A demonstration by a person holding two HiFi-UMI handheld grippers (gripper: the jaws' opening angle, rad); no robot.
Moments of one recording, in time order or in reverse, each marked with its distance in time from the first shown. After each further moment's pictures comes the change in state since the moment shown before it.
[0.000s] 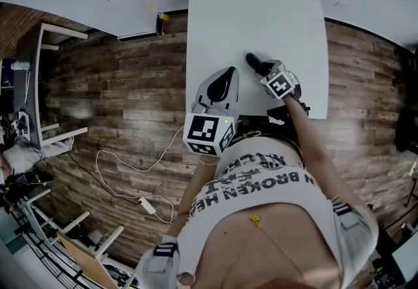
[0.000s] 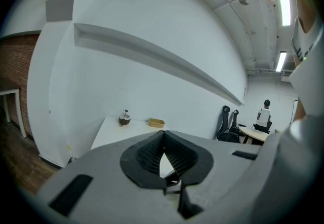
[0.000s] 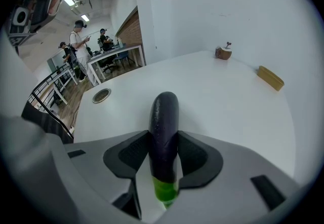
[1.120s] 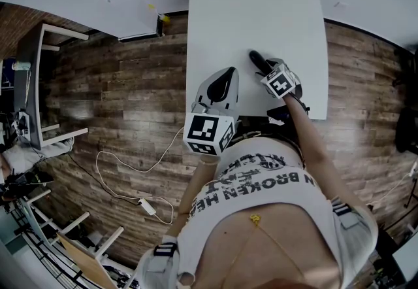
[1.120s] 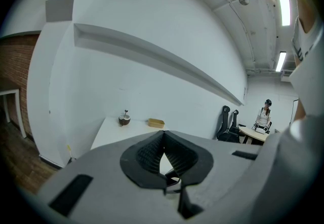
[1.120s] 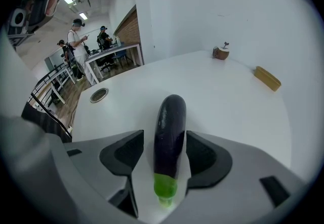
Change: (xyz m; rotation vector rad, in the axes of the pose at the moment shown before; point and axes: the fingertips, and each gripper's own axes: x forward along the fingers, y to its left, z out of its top) left arm -0.002 0.001 -0.003 0.001 -0.003 -0.002; right arm 0.000 -0.006 -0.003 -0.009 0.016 -0.021
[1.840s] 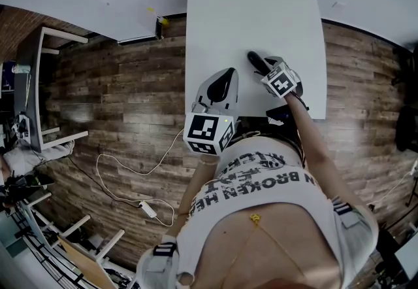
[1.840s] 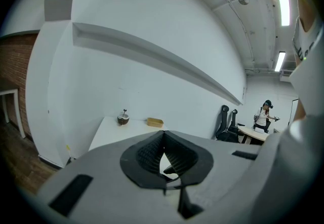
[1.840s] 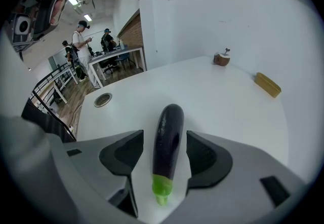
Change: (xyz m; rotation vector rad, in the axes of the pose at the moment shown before) left arm 0.001 -0.003 -0.001 0.002 0.007 -0.010; right arm -0.017 -0.001 0.016 -0.017 -0.040 0.009
